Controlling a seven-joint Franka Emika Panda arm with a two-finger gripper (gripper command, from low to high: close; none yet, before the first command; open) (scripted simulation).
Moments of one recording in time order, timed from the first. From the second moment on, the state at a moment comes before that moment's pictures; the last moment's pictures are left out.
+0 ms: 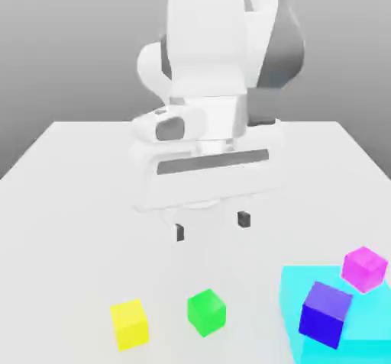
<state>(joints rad) 0.14 -0.05 -0.10 -2.60 0.04 2.71 0.32</state>
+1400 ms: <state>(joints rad) 0.27 0.17 0.08 -2.30 -0.02 2.47 -0.08</state>
